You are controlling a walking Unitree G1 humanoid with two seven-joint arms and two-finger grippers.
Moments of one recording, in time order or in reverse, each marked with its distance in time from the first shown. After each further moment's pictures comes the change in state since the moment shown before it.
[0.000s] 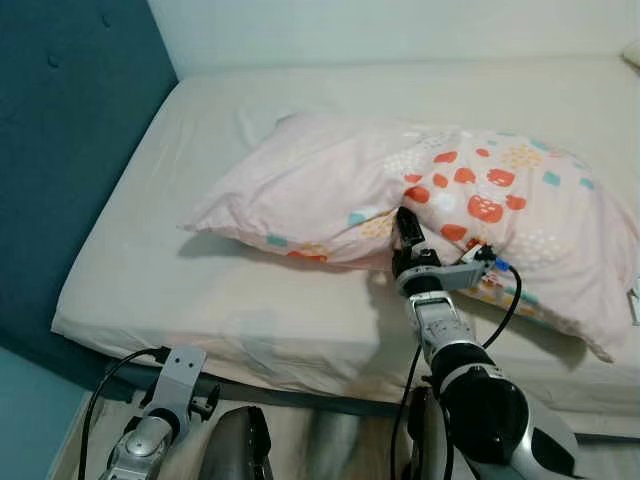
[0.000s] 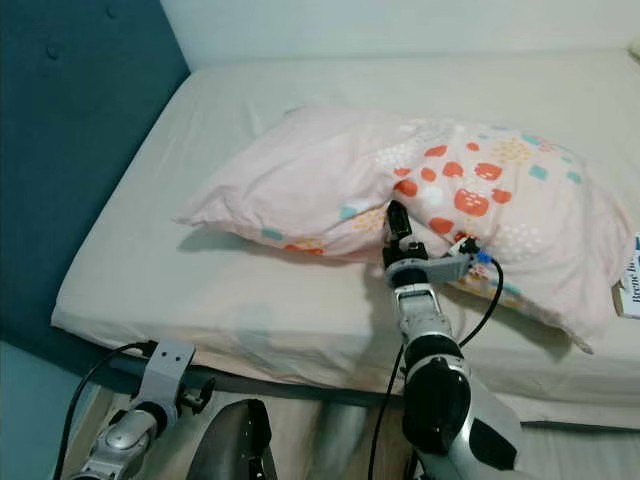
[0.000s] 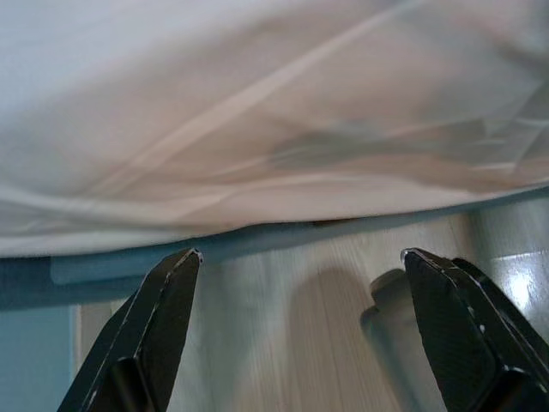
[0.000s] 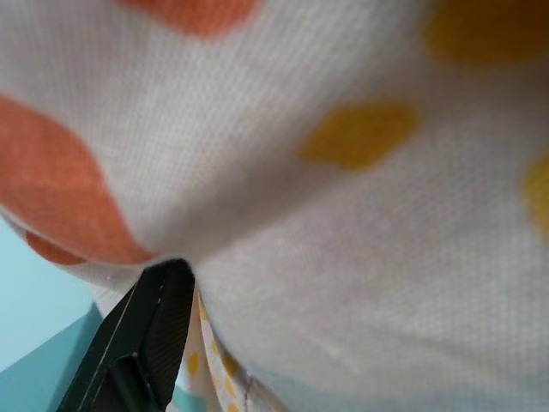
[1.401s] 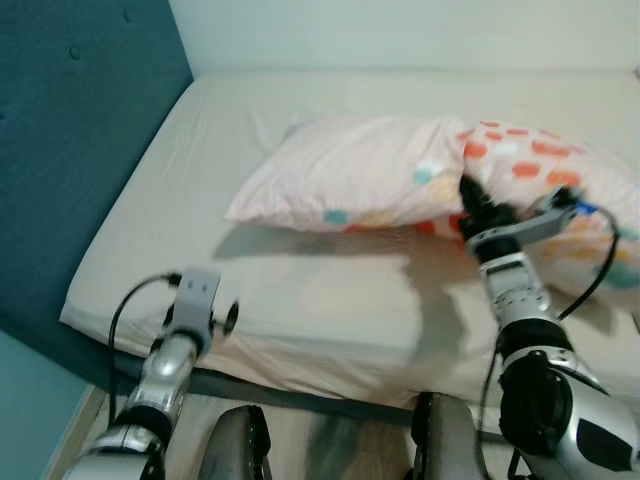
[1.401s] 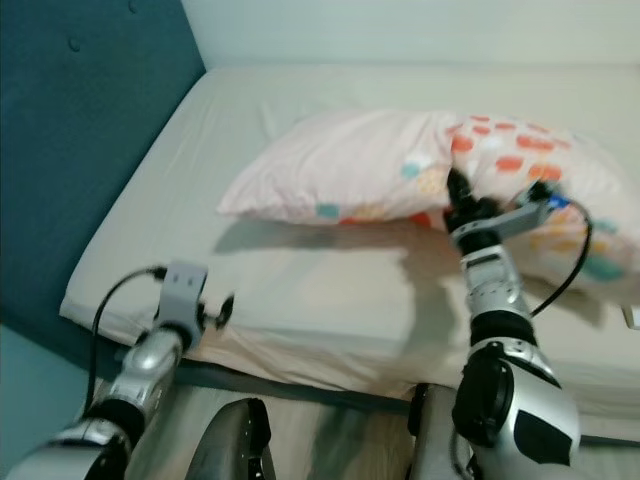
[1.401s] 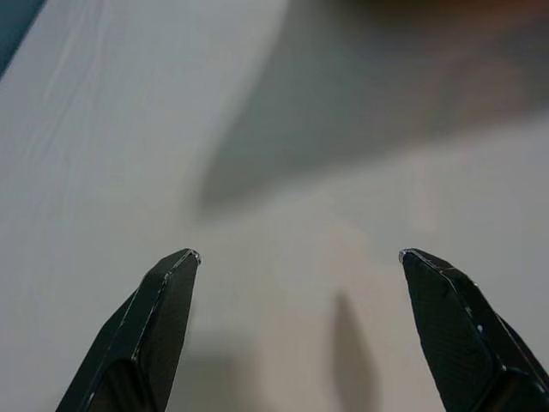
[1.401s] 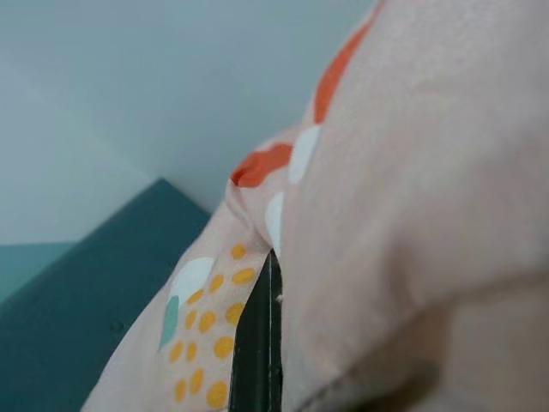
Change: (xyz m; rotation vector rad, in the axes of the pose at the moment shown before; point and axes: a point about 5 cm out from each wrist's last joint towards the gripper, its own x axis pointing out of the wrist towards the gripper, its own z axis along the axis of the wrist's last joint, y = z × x) left arm 0.043 0.010 0.119 -0.113 -0.327 0.093; right arm 0.014 0.059 0.099 -0.502 -0.054 0.301
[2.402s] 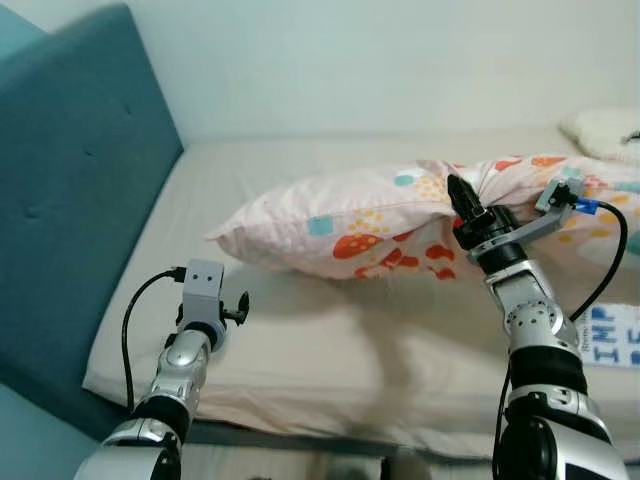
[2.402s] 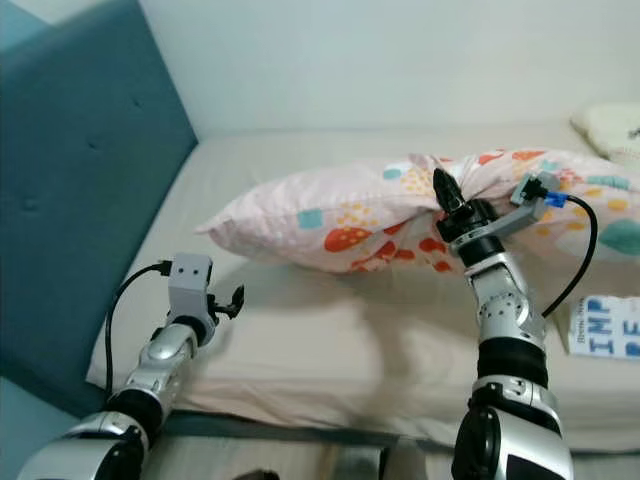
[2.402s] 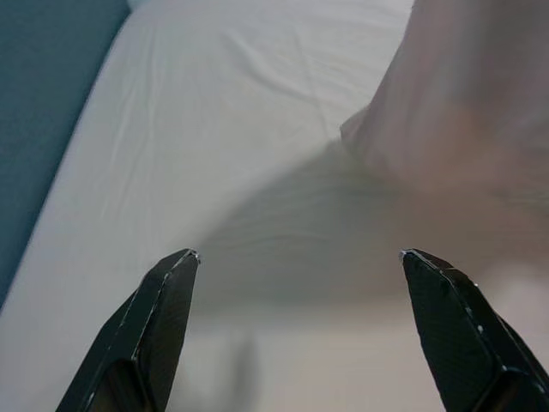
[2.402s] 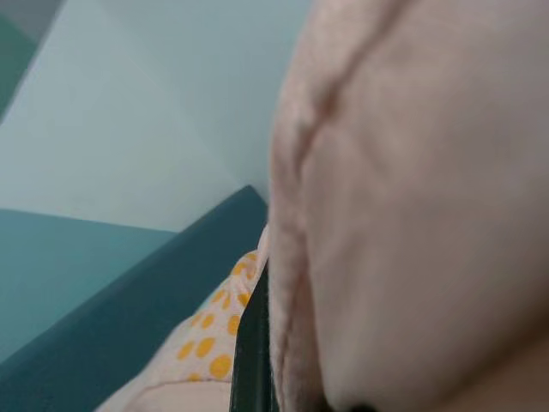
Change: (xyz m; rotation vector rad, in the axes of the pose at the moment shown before) left arm -0.005 -0.010 -0.019 -0.117 0.101 0.039; right arm -0.017 0.019 -0.009 -0.107 0.126 0.150
